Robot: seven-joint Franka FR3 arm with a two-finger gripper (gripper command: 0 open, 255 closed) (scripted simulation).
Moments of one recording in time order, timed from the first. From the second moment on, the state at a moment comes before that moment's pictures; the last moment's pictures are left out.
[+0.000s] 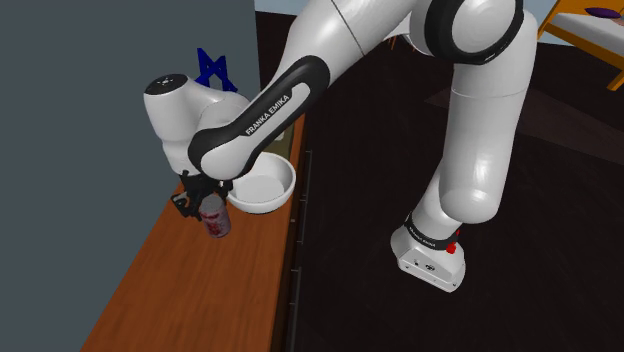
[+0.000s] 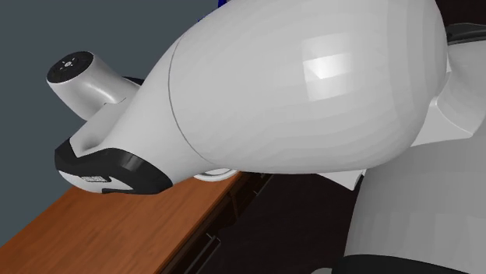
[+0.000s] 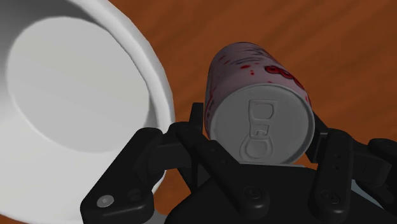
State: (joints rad) arm 0.19 0.34 0.49 -2.01 -0.20 2.29 0.87
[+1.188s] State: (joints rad) arm 0.17 0.21 0.52 -1.92 -0.11 2.09 0.82
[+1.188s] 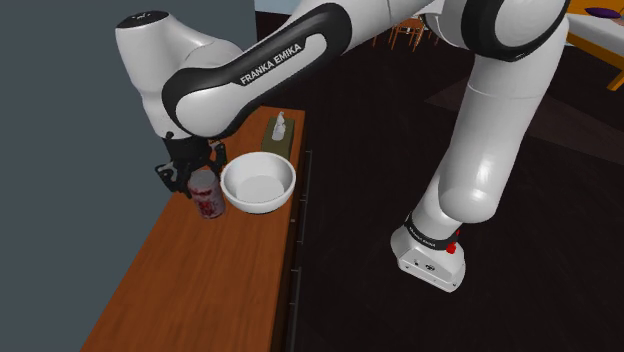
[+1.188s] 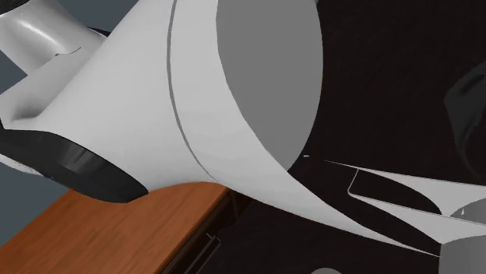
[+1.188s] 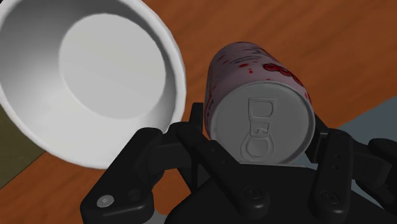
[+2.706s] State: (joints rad) arm 0.01 -0.07 0.41 -2.02 0.03 1.95 0.49
